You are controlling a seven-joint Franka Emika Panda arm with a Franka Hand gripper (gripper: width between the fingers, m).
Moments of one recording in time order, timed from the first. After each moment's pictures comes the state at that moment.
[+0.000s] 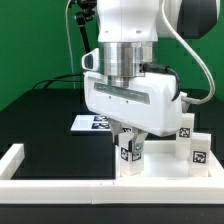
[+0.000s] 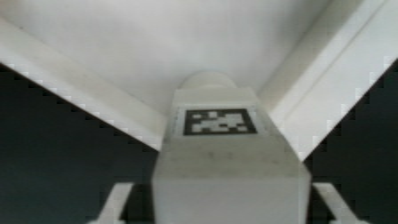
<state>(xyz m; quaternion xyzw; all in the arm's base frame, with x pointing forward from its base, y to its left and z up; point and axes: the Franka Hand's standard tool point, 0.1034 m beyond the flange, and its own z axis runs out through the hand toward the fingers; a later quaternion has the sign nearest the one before) 0.627 0.001 0.074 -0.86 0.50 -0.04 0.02</state>
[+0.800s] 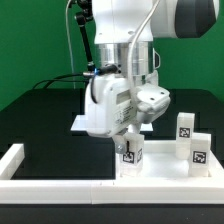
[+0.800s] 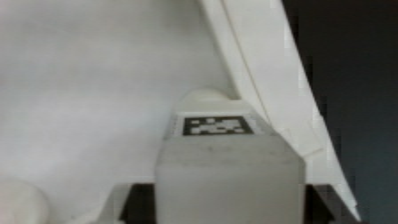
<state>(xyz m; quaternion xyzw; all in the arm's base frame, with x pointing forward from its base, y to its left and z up) 0.622 0.003 0.071 -0.51 0.86 -0.01 0.05</state>
